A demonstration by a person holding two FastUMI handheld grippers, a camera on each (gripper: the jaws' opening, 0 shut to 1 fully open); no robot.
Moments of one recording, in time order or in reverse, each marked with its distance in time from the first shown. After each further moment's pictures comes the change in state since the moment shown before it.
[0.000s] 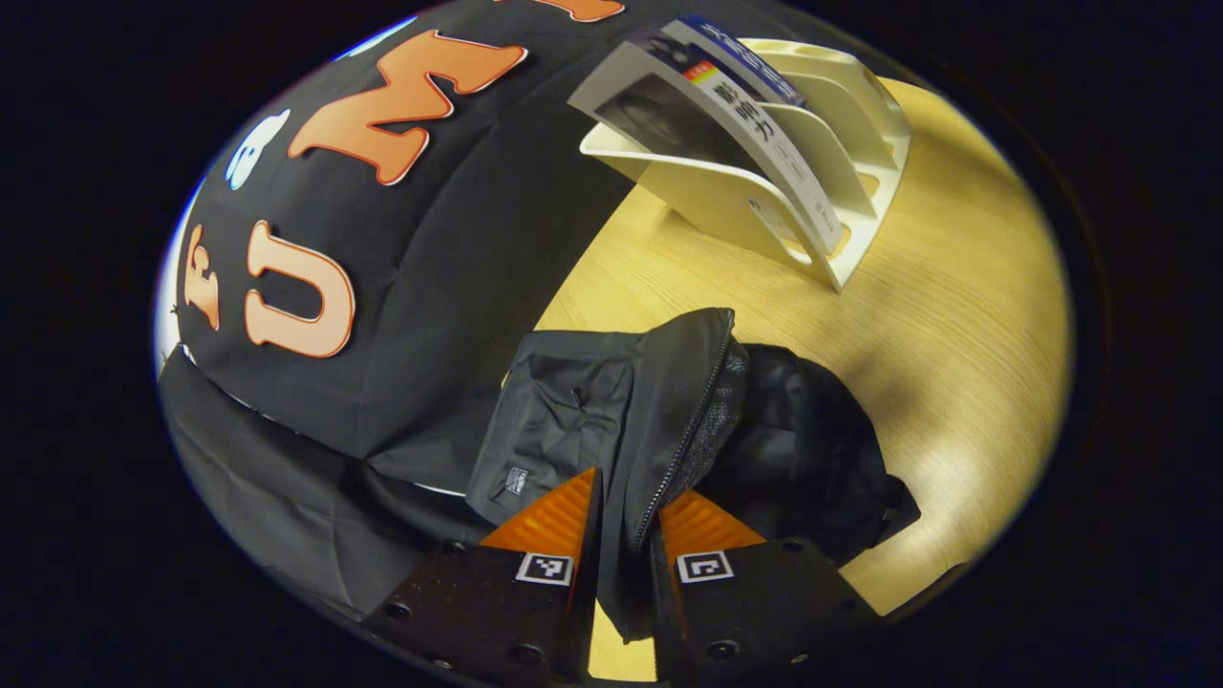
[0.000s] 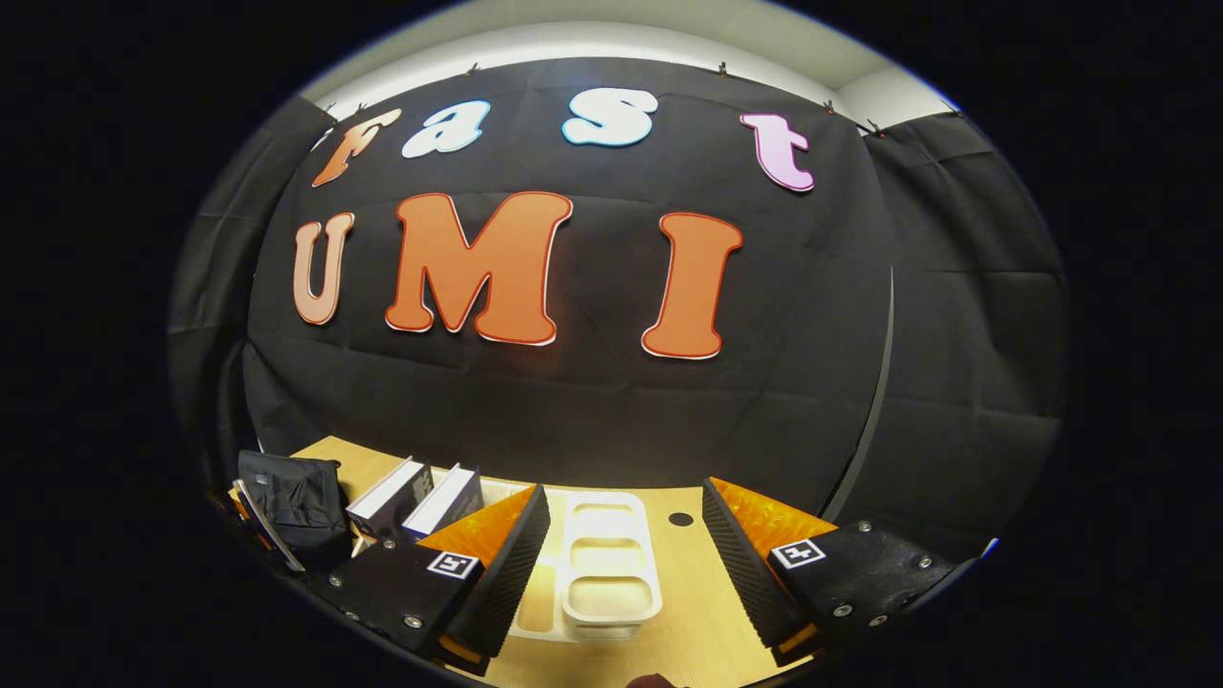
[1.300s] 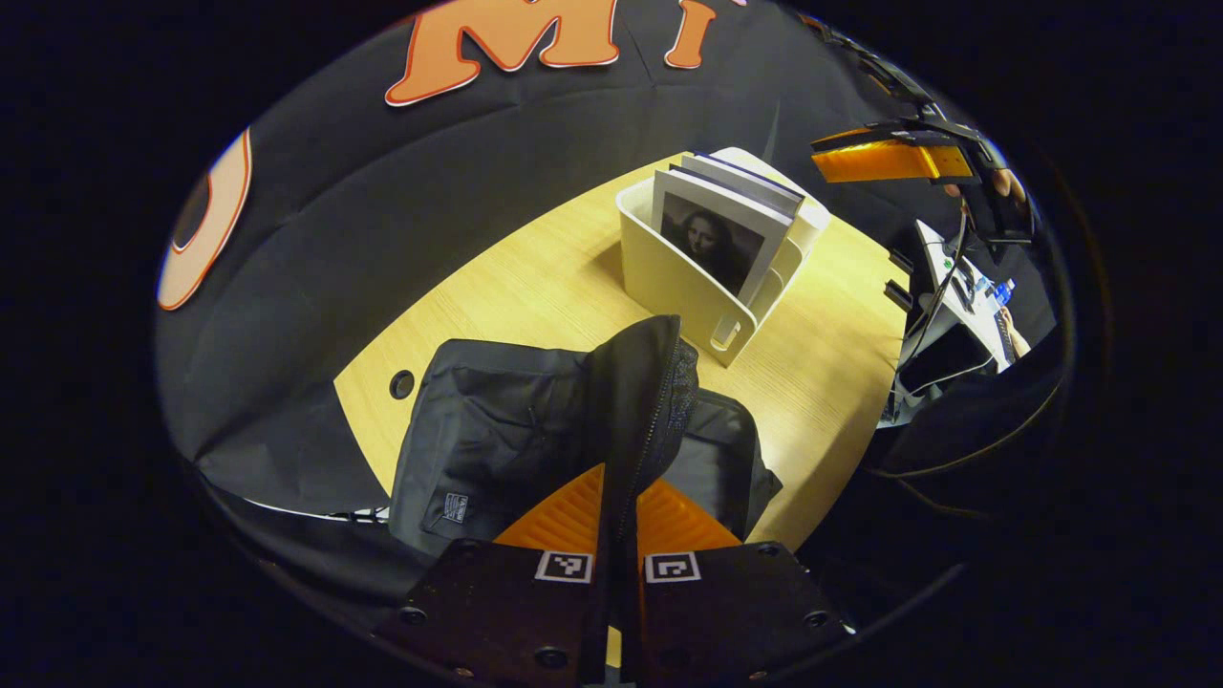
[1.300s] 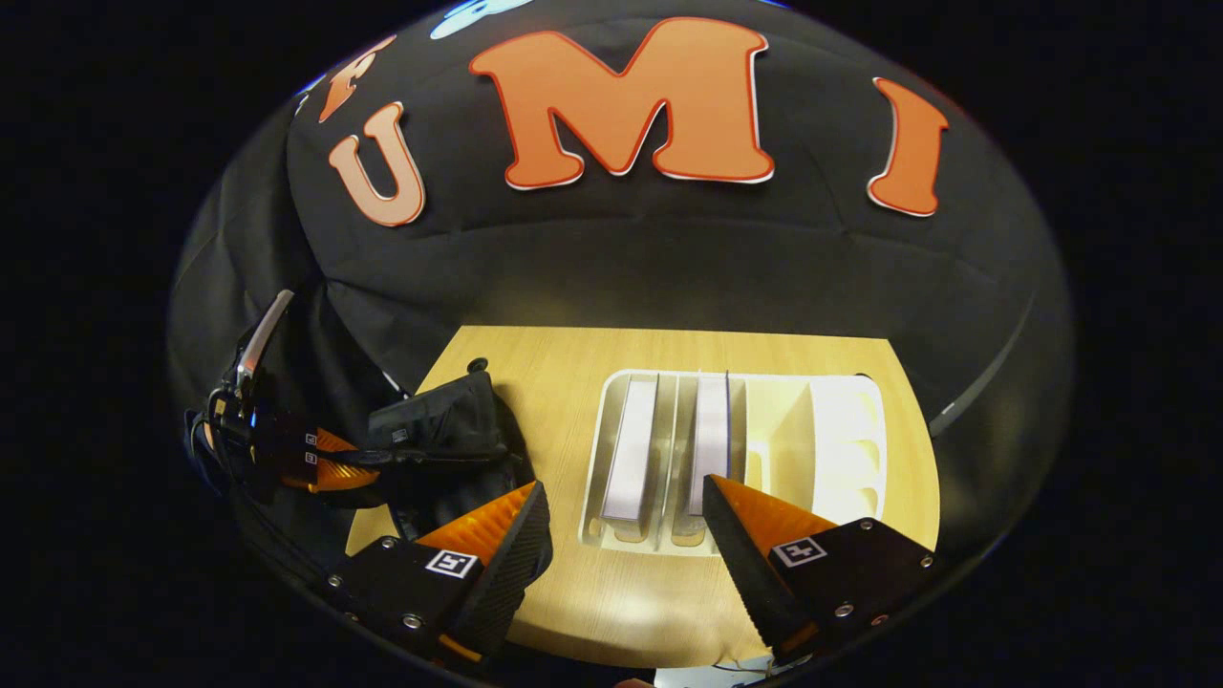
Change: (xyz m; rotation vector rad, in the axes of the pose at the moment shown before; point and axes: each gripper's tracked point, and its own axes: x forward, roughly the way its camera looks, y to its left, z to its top) left arm -0.012 0.121 0.026 -0.175 -0.021 -0.783; right arm 0.010 0.215 -0.024 0.053 0.749 0.378
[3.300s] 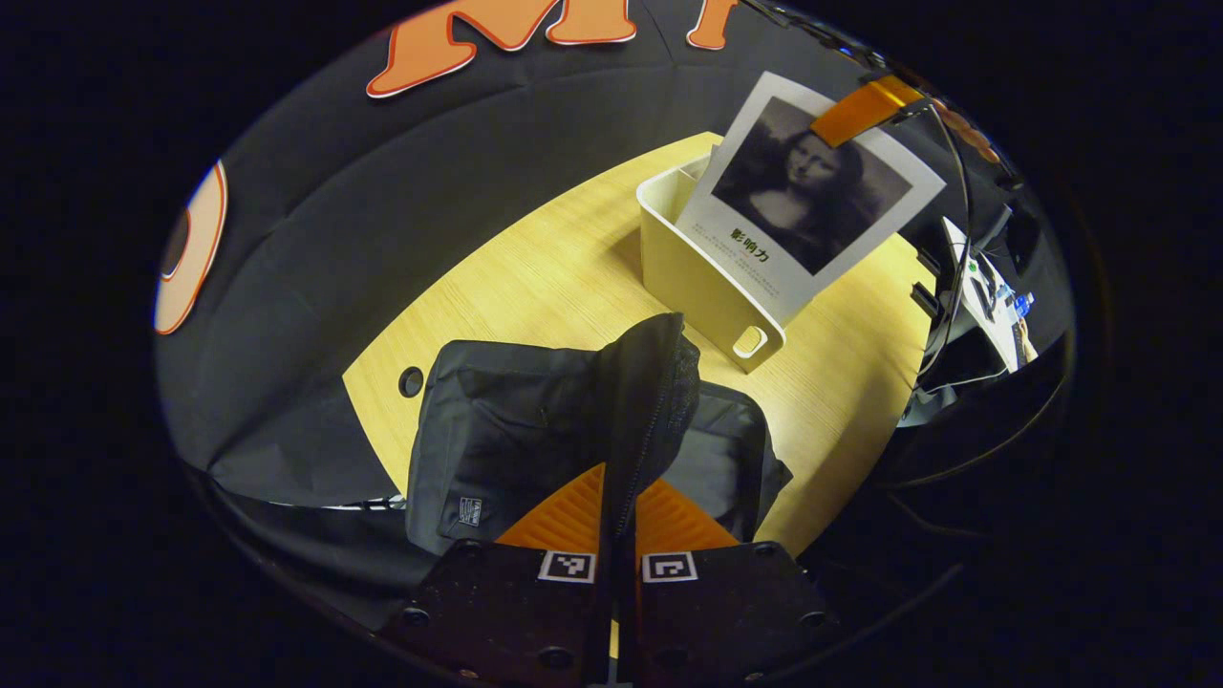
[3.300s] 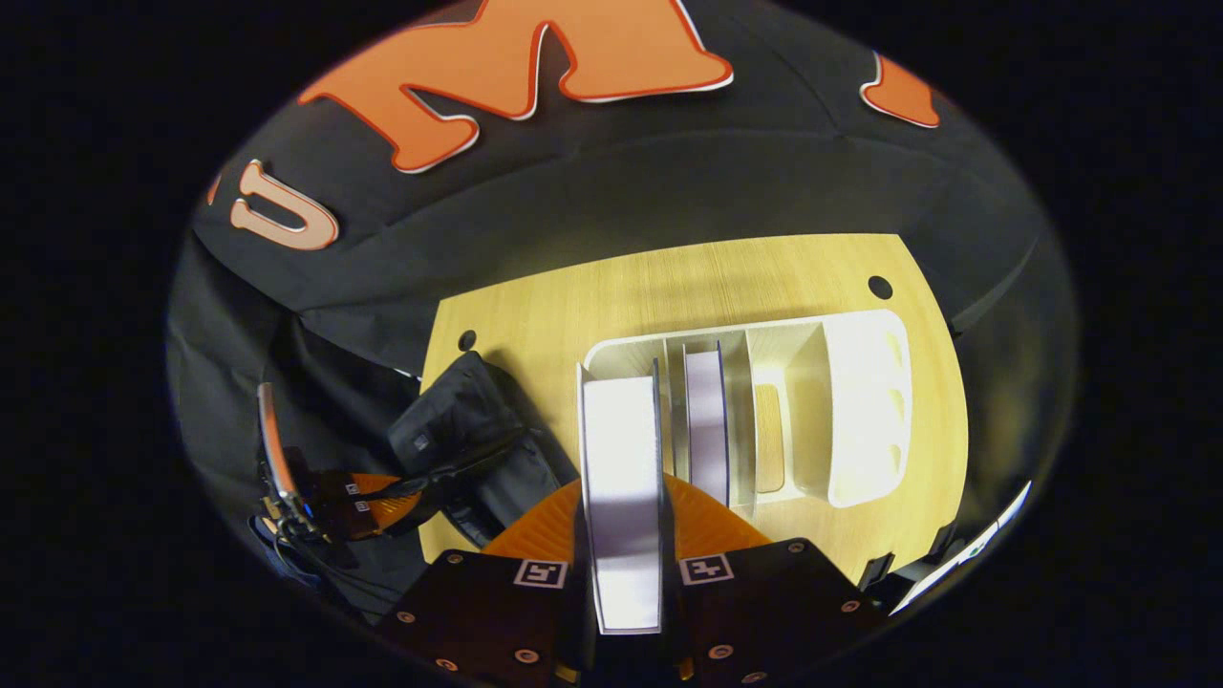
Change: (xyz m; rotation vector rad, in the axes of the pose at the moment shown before) left arm 0.021 0.007 0.037 -0.024 0.087 0.045; right arm -0.004 -0.024 0.033 0.266 0.275 0.062
